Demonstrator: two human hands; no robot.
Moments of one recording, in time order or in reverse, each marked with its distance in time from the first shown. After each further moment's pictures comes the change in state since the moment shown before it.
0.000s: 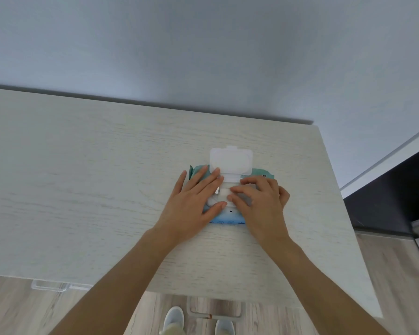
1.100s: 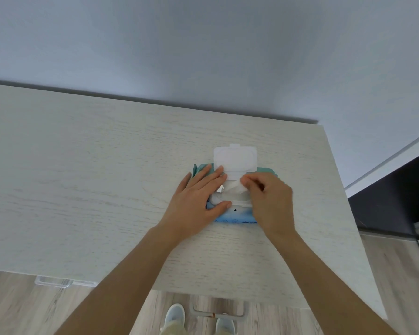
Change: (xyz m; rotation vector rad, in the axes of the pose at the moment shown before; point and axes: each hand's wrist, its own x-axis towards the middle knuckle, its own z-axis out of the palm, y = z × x) left_hand 0.003 -0.001 0.002 -0.177 0.039 -0.028; right_hand 0.014 -0.012 -0.010 0.334 0.077 0.112
